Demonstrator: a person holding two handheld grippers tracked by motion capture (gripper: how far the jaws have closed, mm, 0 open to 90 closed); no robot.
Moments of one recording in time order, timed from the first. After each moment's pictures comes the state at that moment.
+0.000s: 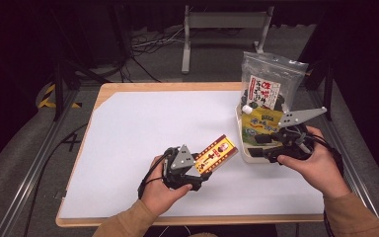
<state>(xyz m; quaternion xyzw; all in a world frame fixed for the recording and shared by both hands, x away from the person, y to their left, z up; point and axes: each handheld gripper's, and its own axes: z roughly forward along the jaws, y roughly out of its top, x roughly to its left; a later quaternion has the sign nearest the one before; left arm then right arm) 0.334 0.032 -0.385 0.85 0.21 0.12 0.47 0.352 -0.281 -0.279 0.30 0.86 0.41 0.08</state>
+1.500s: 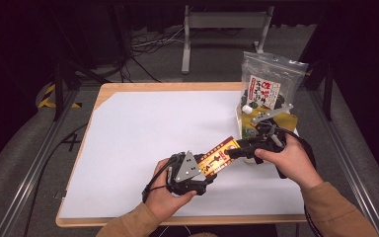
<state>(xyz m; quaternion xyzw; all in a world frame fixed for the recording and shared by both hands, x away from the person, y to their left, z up) 0.319 0.023 -0.387 0.84 0.16 0.18 0.49 0.385 -0.244 -0.312 0.36 0.84 0.41 -0.04</state>
